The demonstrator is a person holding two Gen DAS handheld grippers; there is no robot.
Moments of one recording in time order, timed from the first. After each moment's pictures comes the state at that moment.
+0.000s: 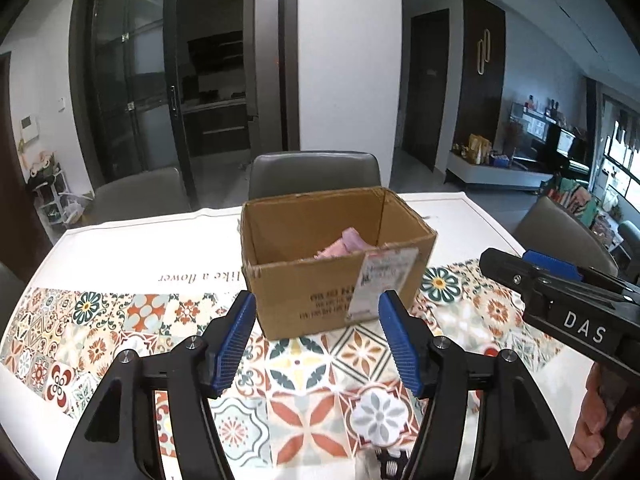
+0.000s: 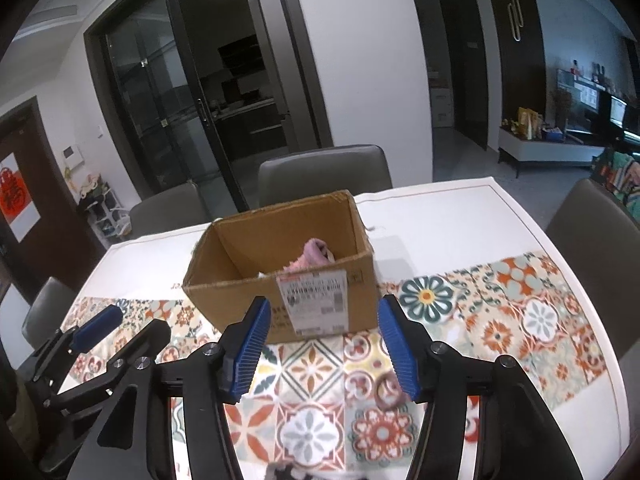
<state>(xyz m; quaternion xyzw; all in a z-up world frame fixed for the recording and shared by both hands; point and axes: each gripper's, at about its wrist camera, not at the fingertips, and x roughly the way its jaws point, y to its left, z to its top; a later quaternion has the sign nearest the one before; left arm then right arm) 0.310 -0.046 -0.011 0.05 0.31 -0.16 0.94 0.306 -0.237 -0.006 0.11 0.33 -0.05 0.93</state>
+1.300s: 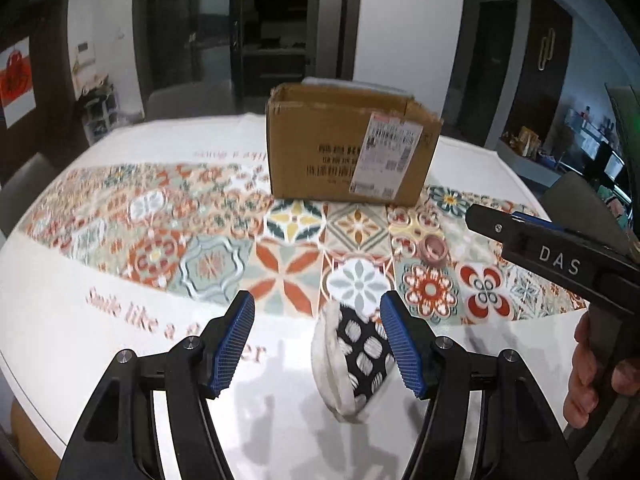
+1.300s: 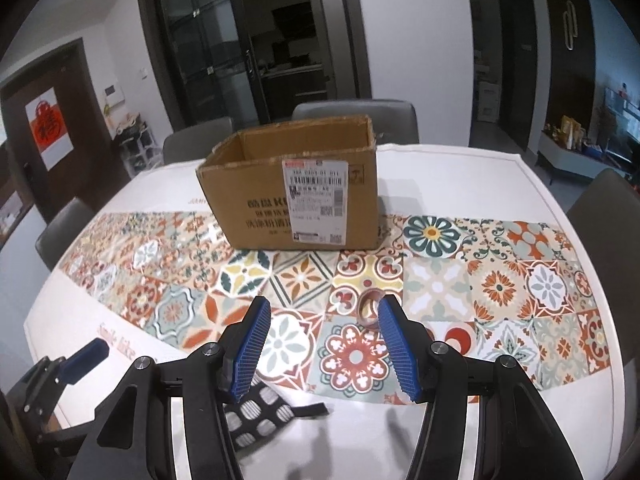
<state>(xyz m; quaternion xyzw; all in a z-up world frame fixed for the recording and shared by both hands) 0.193 -0.069 -0.103 -0.01 0.39 -0.04 0.92 0.244 -0.254 -0.074 0.05 0.38 0.05 0.92</state>
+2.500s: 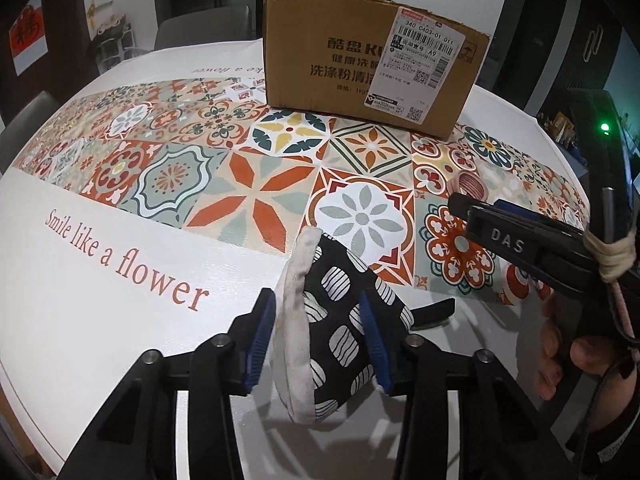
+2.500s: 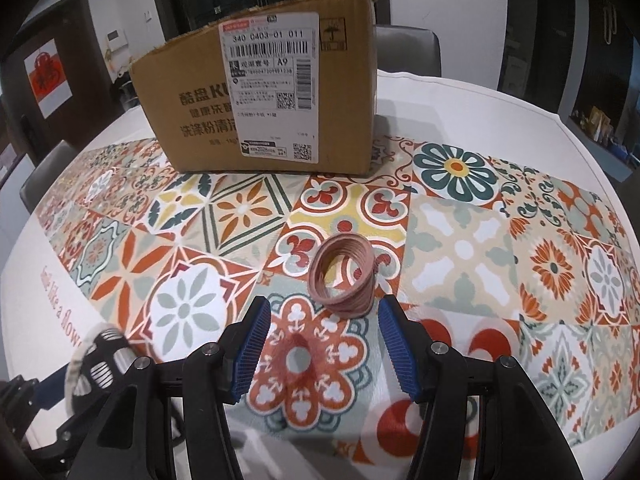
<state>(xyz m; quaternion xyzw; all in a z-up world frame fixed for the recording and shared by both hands) 0.226 -0.100 -0.184 -0.05 0.48 0.00 0.88 0.314 -0.278 -0.193 0.01 0.45 0.08 0.89</state>
